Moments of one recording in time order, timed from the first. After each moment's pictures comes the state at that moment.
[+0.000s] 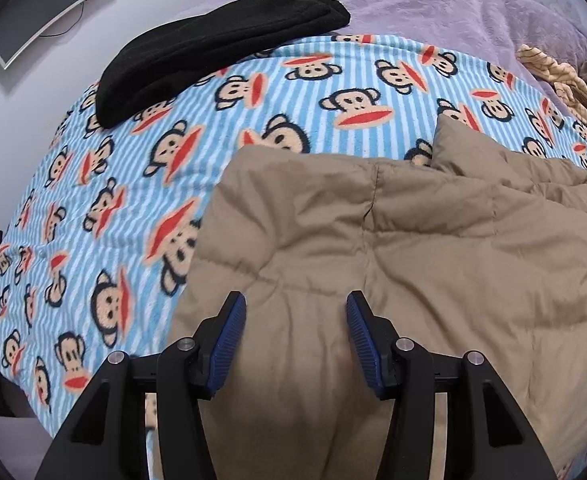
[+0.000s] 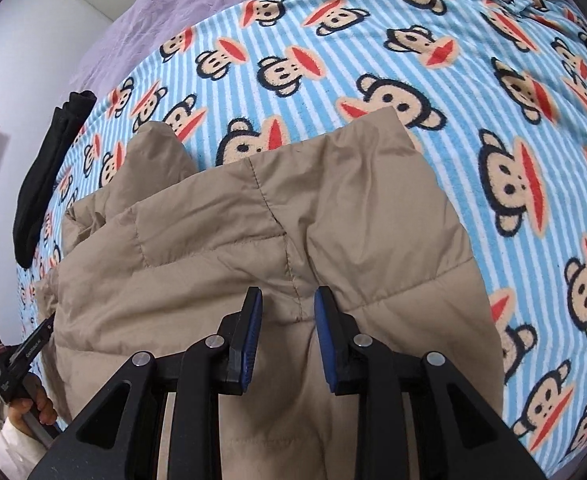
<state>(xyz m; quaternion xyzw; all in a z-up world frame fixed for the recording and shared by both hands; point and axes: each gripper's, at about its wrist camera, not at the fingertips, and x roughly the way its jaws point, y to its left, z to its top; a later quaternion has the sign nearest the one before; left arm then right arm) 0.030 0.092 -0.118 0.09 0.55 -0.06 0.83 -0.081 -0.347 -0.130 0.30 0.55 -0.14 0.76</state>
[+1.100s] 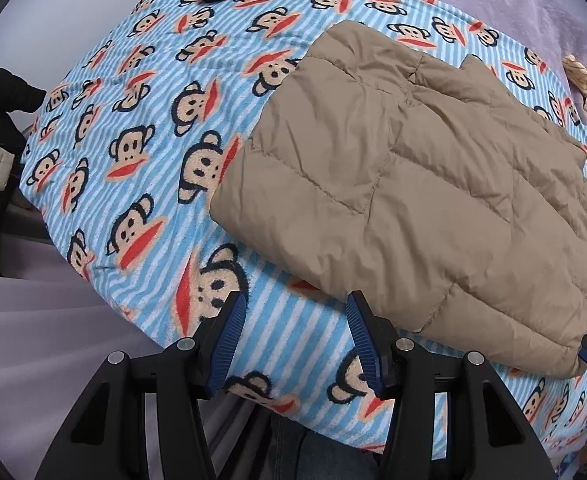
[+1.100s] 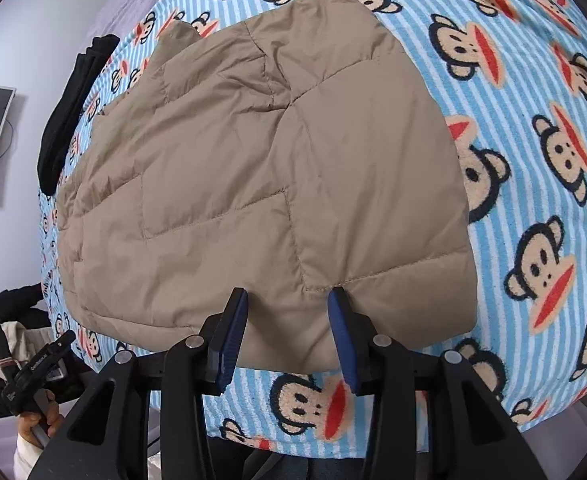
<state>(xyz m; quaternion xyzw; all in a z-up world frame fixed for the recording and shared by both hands) -0.101 0.141 -0.088 -0.01 0.65 0.03 0.76 -0.179 -0.321 -0.127 0.33 0.62 -0.07 0.71</state>
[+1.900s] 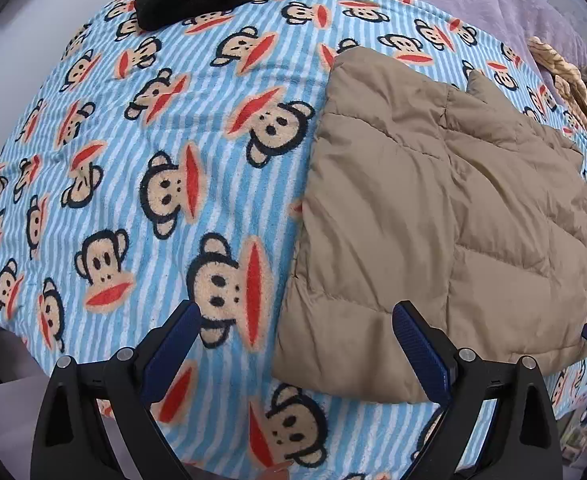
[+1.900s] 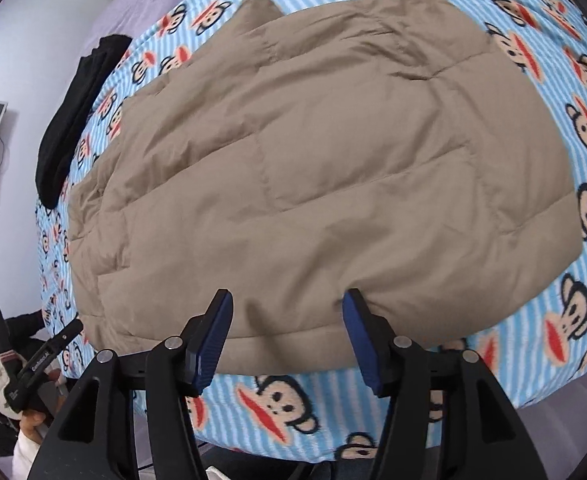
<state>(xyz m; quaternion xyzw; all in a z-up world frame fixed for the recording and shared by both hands) -0.002 0.195 -0.118 0.03 0.64 -0.09 0.76 -0.133 -0.198 -0.111 0.33 0.60 -0.11 0.72</state>
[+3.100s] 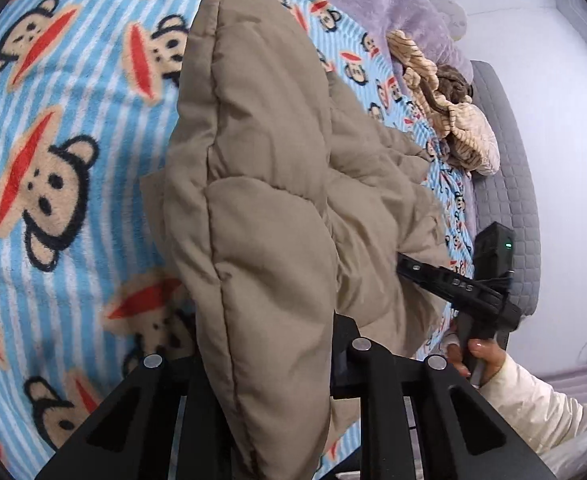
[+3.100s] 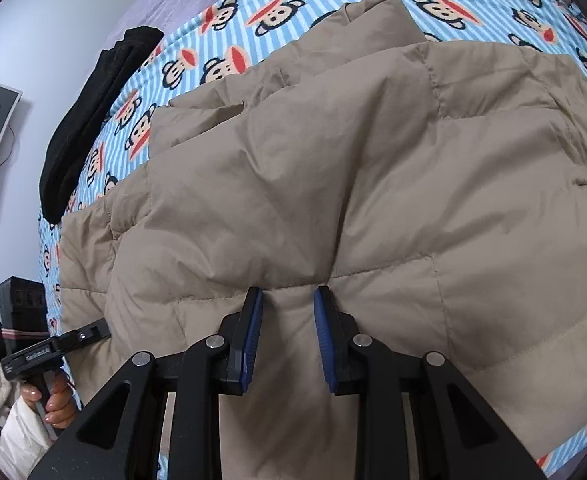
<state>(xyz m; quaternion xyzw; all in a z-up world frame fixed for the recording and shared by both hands) 0.083 0.141 -0.145 -0.16 0.66 -0.41 0.61 -0.028 -0.171 -0.145 0.31 0.57 -0.10 0.76</state>
